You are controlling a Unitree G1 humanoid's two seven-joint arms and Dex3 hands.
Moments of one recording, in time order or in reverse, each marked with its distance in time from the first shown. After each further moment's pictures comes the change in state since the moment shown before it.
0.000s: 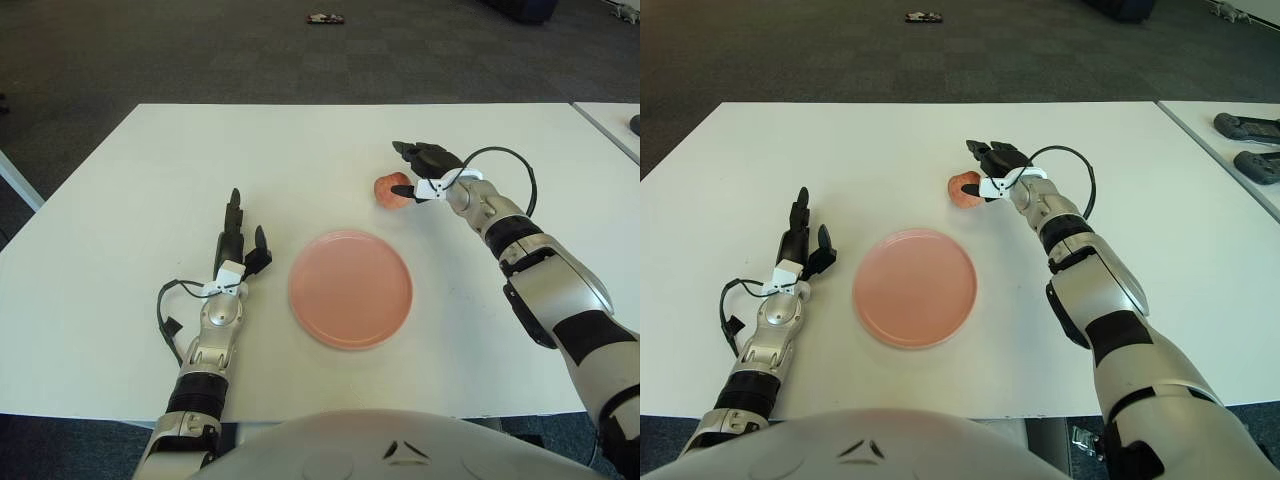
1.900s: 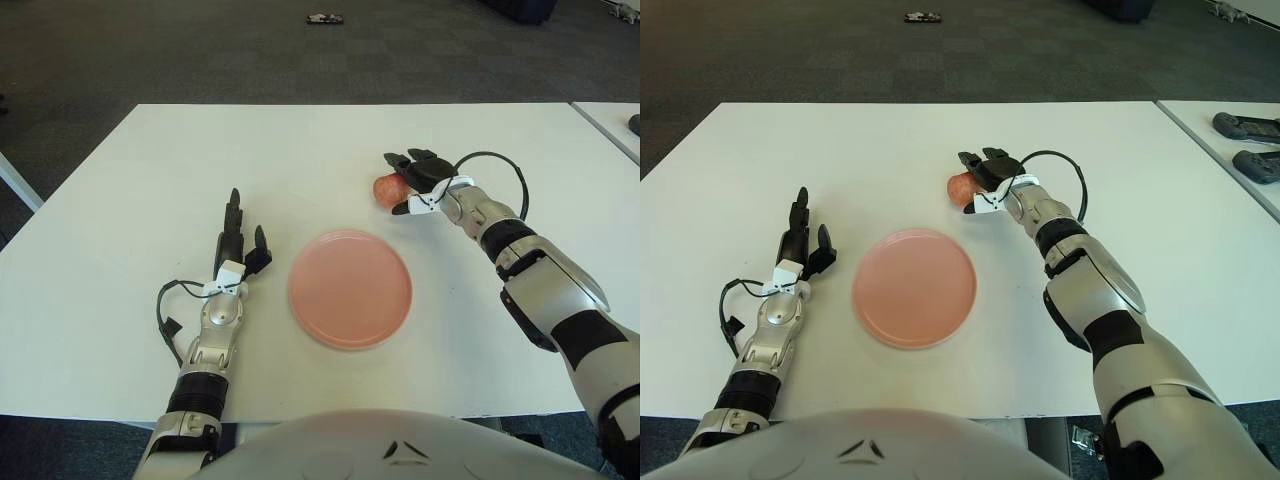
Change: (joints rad) left arm -0.001 -0.001 -0.002 0.000 -0.002 0.003 0.003; right arm 0.000 0.011 0.123 0.023 -0.094 -0.006 -0.090
